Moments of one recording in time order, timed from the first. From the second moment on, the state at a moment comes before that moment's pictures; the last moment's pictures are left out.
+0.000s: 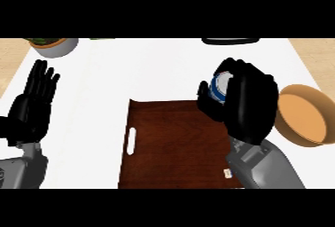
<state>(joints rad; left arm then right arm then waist) -0.18 0.25 0.11 -1.58 0.18 0.13 0.04 -0.50 -0.07 0.36 -1.76 1.39 -0.05 0.84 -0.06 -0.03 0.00</state>
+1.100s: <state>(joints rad) -0.24 0.21 0.08 -1.57 0.14 0.12 0.04 -0.08 -0.46 -0.40 -1.92 0.88 0.02 0.38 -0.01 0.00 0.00</state>
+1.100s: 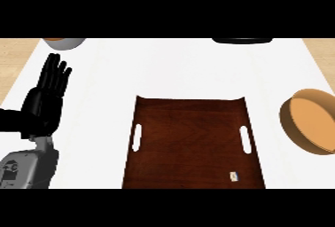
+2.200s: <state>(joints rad) -0.28 0.19 0.10 -1.52 0.13 0.10 0.03 -0.27 -0.54 -0.50 -1.17 0.65 0.04 -0.05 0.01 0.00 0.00</state>
